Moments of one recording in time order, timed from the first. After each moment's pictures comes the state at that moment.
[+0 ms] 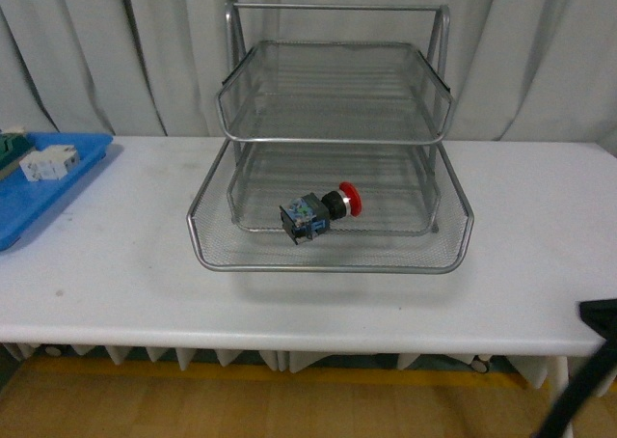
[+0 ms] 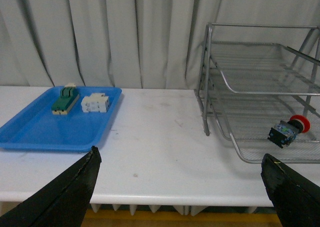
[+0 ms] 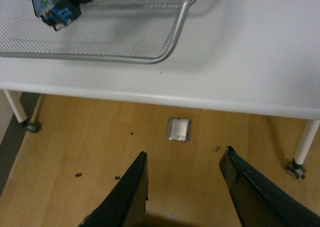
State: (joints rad) left arm 0.00 0.01 0.01 0.00 0.00 0.00; right arm 0.22 1.26 0.48 0.10 -0.10 0.15
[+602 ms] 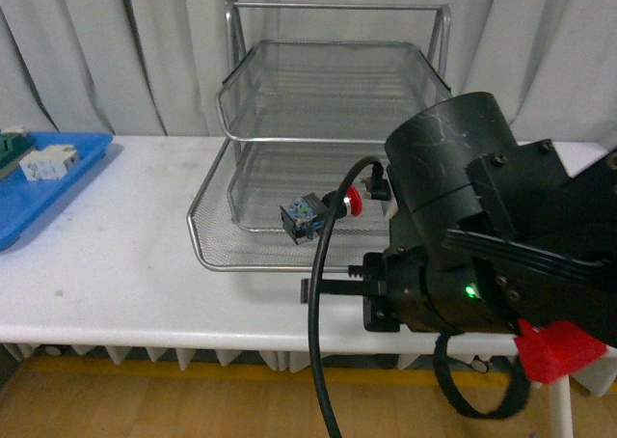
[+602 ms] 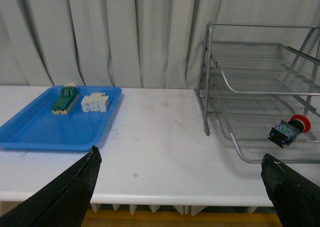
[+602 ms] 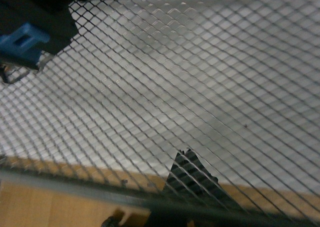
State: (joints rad) left arm 0.00 0.01 0.01 0.00 0.00 0.00; right arm 0.48 2.05 1.01 0.19 0.09 0.38
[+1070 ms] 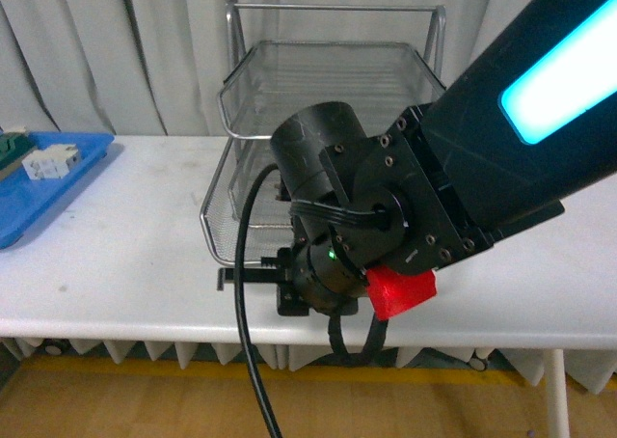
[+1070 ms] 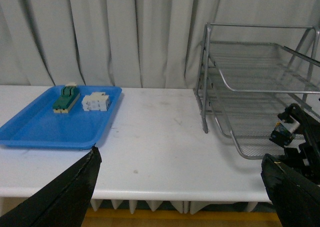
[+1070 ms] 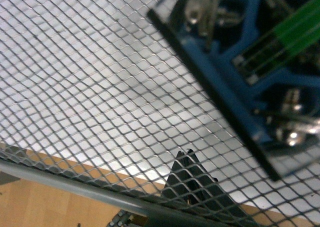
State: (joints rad) left arm 0.00 0.01 0.01 0.00 0.00 0.00; right arm 0.53 2.30 1.39 0.03 0.08 0.40
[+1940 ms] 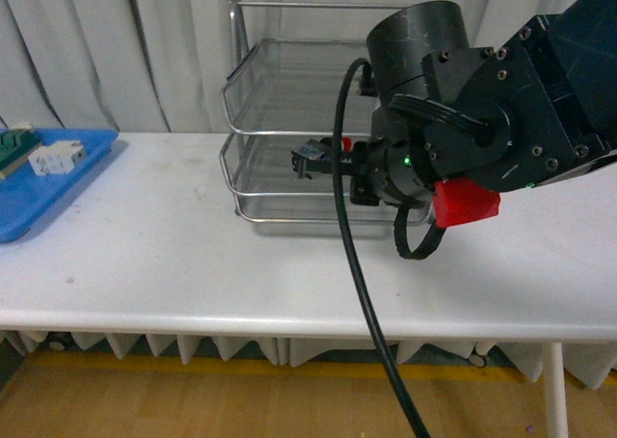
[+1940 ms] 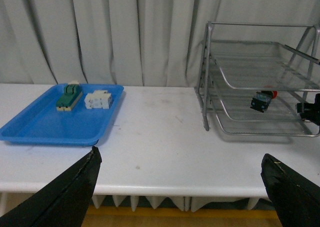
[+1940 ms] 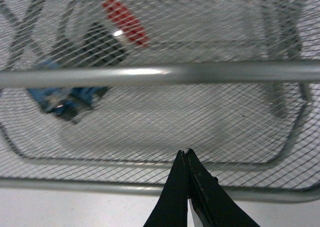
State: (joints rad) left arm 0.00 0.01 0.01 0.00 0.00 0.00; right arm 0.41 2.22 1.39 0.23 0.21 0.30
